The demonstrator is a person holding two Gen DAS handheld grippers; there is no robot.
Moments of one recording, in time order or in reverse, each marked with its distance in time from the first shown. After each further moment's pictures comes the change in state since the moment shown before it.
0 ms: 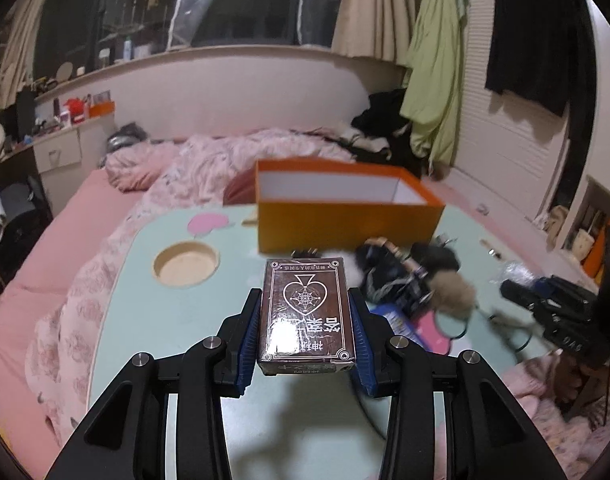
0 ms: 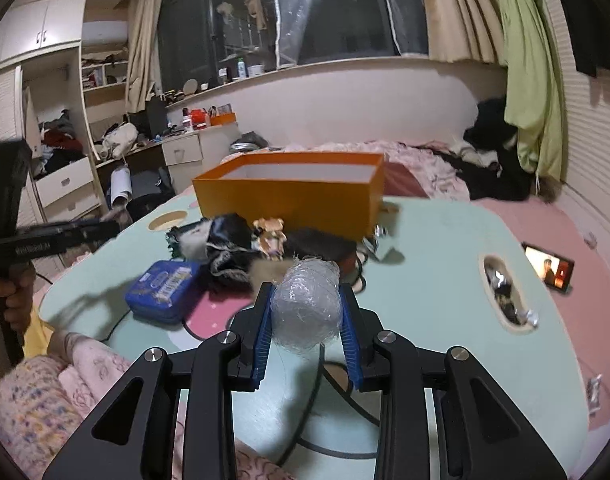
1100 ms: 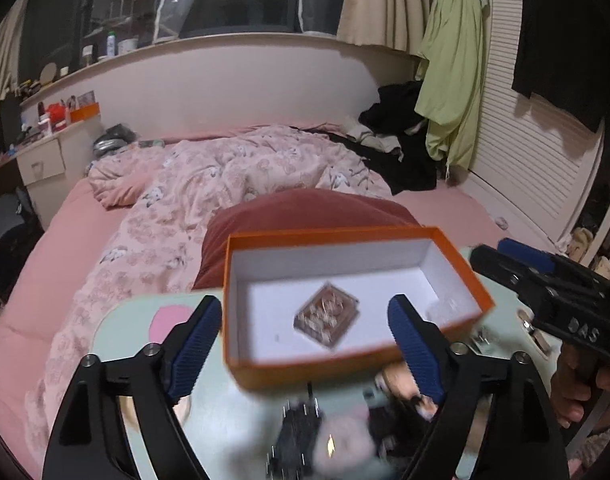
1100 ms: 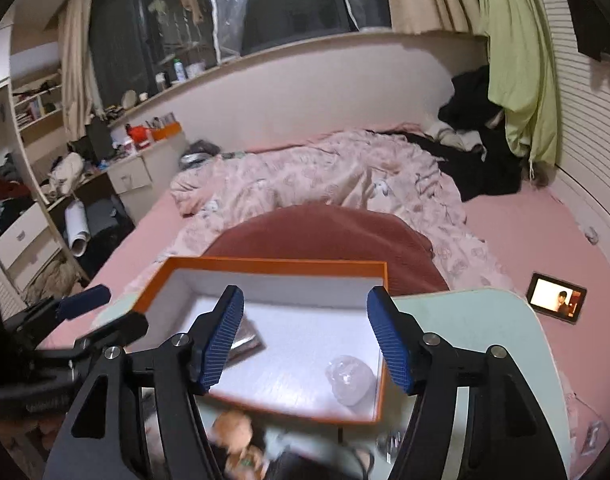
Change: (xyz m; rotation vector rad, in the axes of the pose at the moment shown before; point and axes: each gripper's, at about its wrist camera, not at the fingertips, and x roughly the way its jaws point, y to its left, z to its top) left arm 0.099 -0.004 0.099 -0.008 0.066 0.029; right arm 0.107 -0.024 0.143 0.162 0.077 -0.096
